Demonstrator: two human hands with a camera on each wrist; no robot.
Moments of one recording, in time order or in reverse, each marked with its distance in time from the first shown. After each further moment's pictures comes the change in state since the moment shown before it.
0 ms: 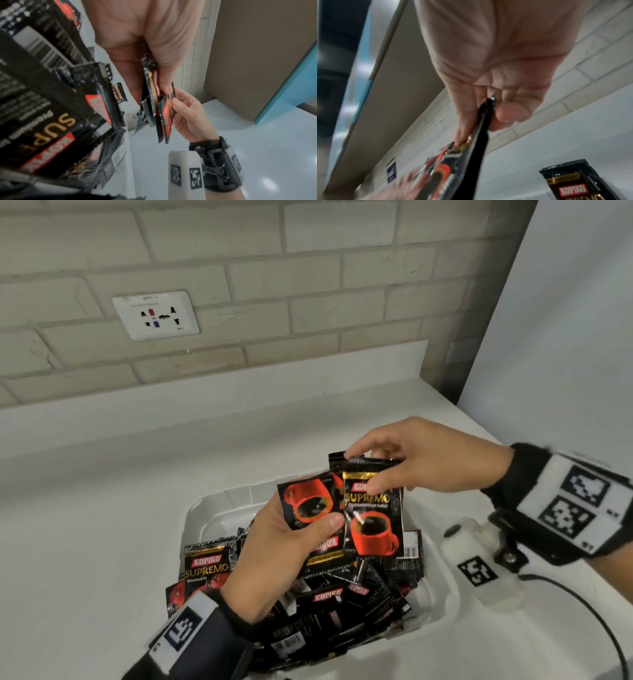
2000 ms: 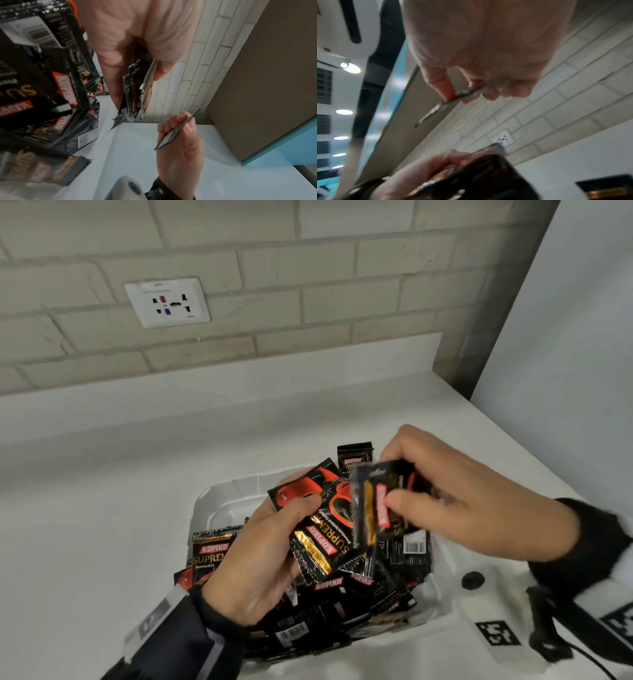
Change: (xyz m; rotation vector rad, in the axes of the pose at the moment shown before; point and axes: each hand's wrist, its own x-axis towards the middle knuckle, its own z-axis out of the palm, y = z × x) left_hand -0.012 0.021 -0.005 -0.487 0.016 -0.357; right_hand -0.042 -0.008 0.025 -0.113 0.175 -0.327
